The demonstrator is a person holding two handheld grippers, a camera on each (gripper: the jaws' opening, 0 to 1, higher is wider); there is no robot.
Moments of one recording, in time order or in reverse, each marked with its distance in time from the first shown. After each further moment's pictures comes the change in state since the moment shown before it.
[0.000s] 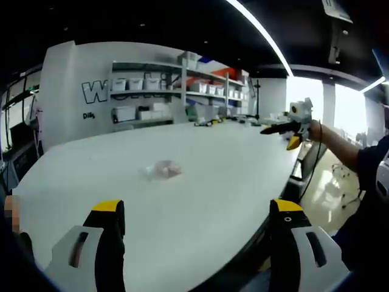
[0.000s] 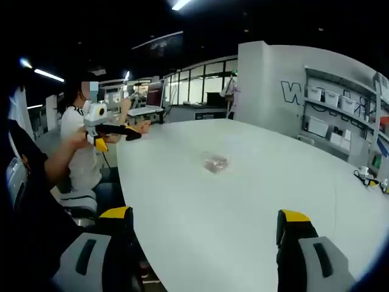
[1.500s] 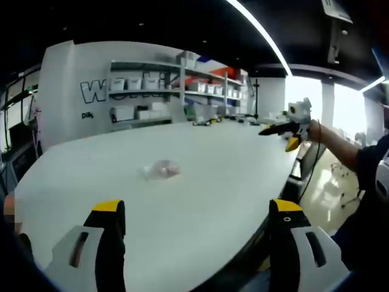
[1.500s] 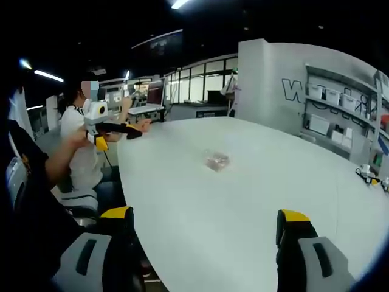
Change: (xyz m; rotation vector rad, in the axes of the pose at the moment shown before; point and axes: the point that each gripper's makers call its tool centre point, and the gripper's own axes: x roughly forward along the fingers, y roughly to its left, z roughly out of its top) left arm 0.003 -0.003 0.000 0.004 0.005 -0.009; right arm 0.004 0.005 -0.004 0.007 0.011 0.010
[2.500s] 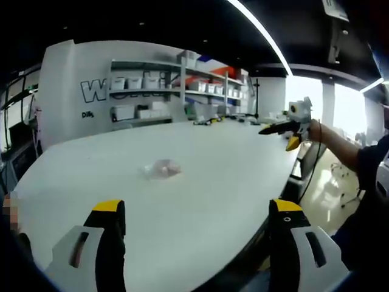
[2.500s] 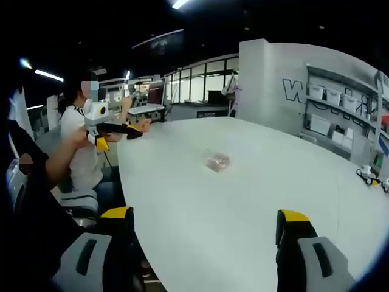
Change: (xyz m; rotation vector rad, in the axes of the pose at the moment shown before) left arm 0.002 0.003 -0.002 -0.005 0.003 0.000; right arm 0.006 0.000 0.003 -0.004 -0.001 0.004
